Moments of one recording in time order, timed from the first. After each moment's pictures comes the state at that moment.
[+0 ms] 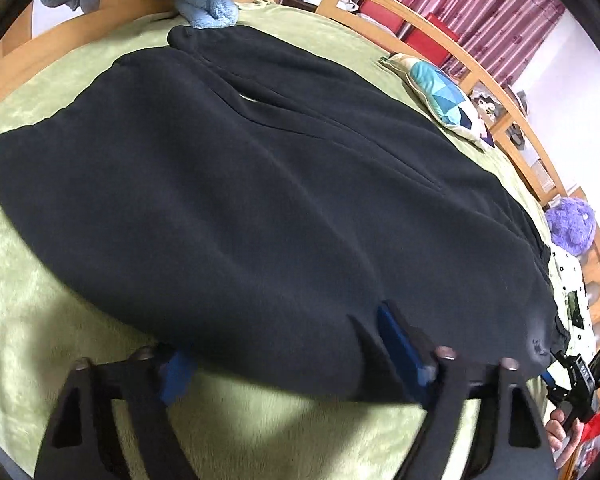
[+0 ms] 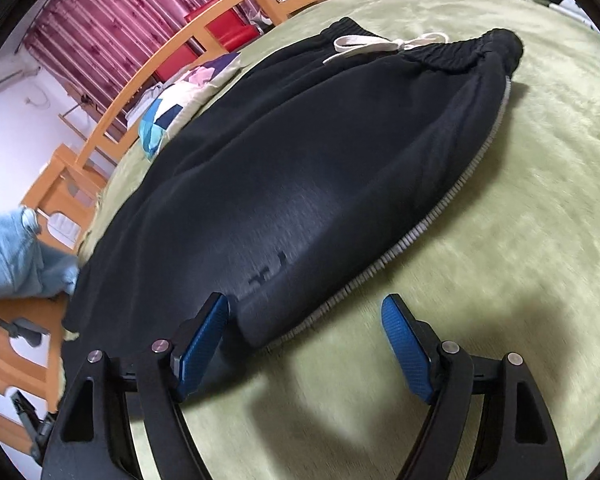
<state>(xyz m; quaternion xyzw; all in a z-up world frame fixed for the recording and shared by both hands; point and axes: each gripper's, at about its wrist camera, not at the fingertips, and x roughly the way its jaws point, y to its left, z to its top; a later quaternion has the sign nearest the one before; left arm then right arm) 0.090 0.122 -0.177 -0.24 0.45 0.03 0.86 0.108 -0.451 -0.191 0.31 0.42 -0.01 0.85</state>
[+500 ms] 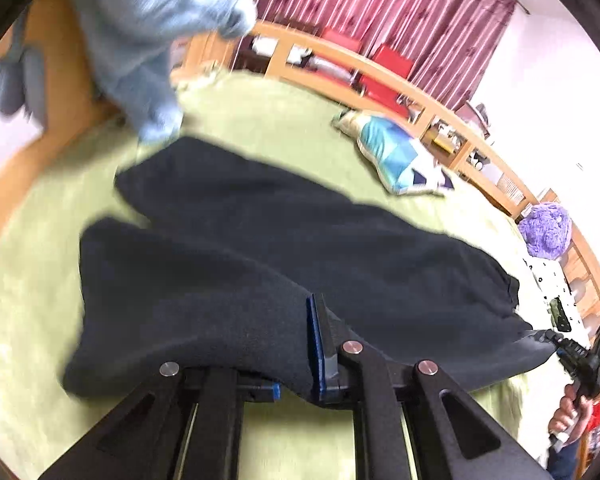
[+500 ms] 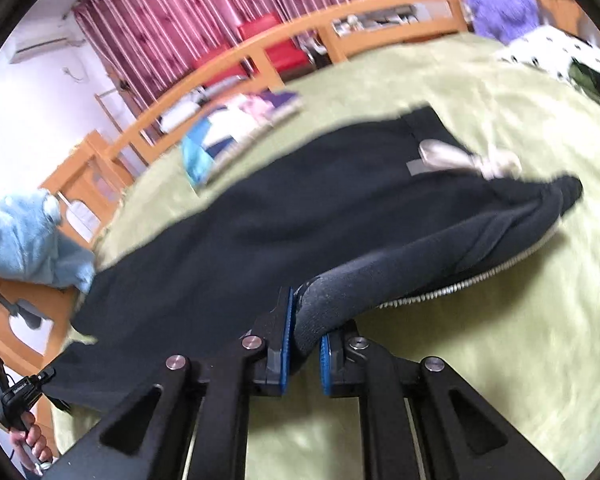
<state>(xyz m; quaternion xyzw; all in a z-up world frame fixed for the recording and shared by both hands) 0.152 0.135 -0.055 -0.18 0.37 -0.02 0.91 0.178 -0.426 -0.079 0.23 0.36 0.02 0.90</state>
